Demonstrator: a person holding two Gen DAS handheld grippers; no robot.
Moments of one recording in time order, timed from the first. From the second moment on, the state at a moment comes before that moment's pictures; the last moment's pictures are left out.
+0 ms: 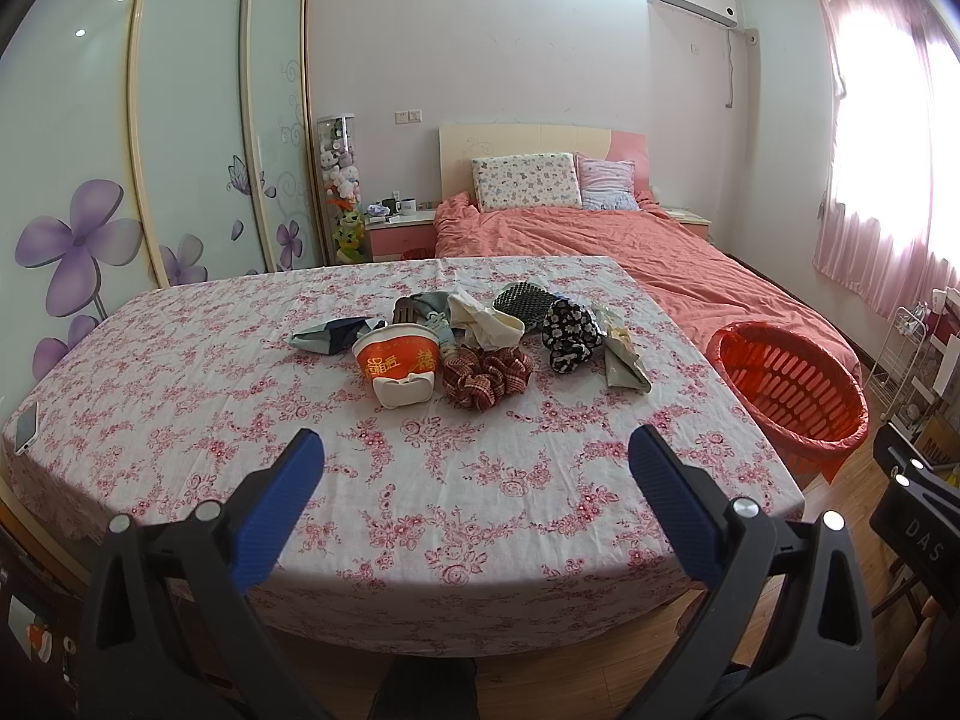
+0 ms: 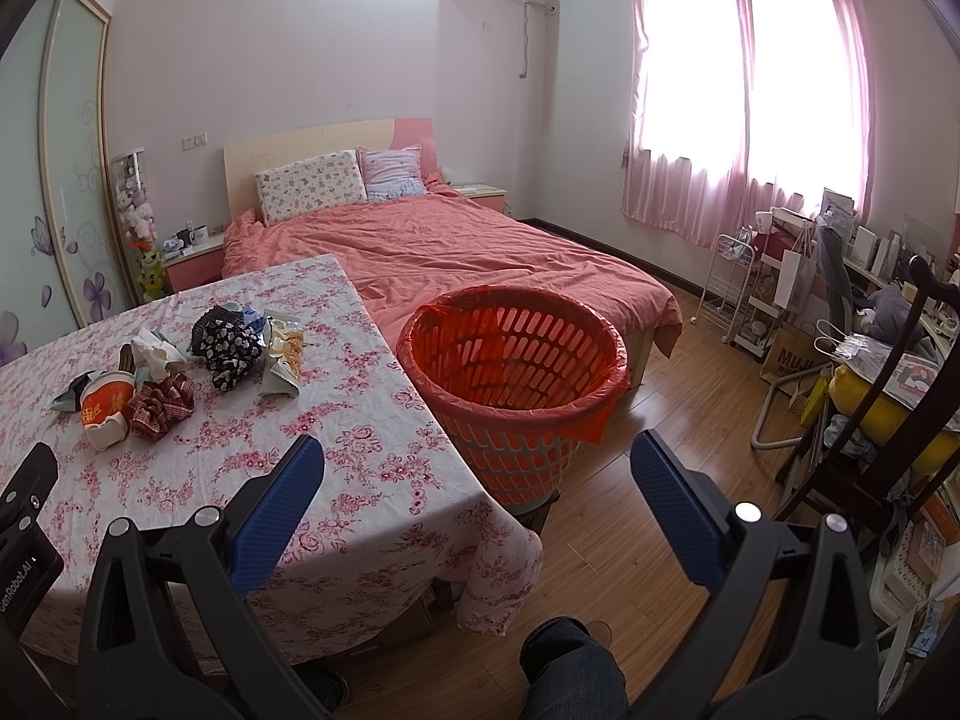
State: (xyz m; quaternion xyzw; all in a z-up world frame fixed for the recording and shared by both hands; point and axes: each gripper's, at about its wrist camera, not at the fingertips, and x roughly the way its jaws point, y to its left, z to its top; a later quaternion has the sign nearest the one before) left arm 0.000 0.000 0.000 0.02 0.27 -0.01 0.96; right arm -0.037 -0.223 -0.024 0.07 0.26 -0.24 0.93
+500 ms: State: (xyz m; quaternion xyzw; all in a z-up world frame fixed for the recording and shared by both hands) left arm -0.002 -0.001 0.001 0.02 0.27 -0.01 0.96; right arm -0.037 -0.223 -0.024 0.07 0.26 -0.24 0.93
